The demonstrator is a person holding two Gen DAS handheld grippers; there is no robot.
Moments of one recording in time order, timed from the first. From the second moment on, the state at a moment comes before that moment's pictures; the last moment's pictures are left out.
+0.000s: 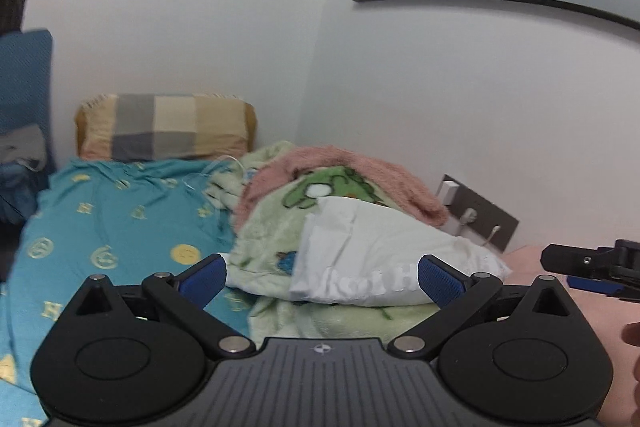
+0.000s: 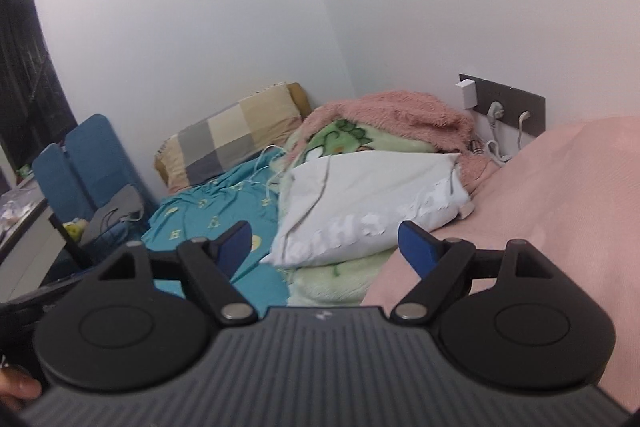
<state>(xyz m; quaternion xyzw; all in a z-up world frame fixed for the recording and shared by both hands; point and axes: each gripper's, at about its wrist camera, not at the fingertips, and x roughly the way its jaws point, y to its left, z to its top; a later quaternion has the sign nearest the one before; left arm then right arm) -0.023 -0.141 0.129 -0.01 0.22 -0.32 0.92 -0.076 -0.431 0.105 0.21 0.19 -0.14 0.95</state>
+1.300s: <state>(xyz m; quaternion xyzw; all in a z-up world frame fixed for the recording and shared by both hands) -0.081 -0.062 0.081 0.03 0.15 -0.32 0.94 -0.095 -0.318 0.046 0.08 0.12 -0.21 0.97</state>
